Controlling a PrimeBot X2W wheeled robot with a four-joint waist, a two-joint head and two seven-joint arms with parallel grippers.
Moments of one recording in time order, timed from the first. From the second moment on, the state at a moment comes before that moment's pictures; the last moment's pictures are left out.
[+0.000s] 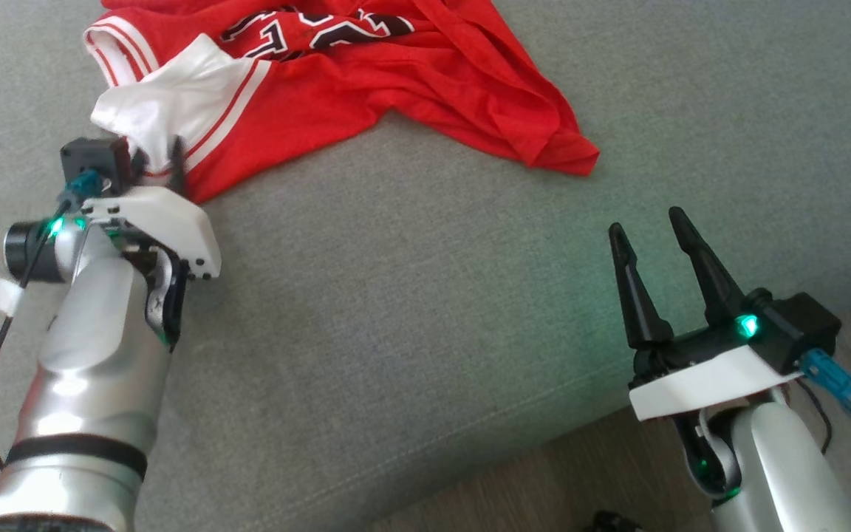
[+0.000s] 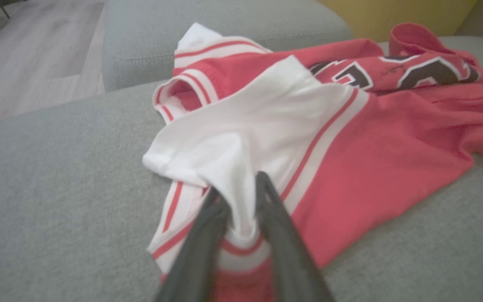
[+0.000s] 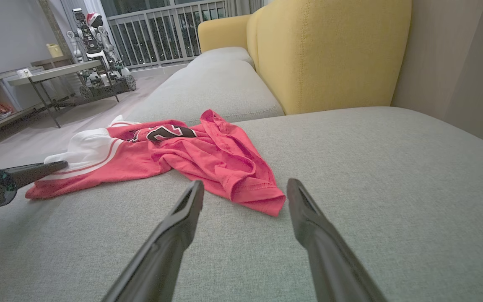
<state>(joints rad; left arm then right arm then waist) -0.74 0.15 -0.21 0.92 -0.19 0.02 -0.18 -0.16 -0.05 0.10 0.10 0.20 0.13 -0.25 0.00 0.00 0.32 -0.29</state>
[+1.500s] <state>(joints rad) -0.12 0.16 -0.47 0.42 -0.26 0.13 -0.26 -0.12 -0.05 0.02 0.27 0.18 0.13 -0.24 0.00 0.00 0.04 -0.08</state>
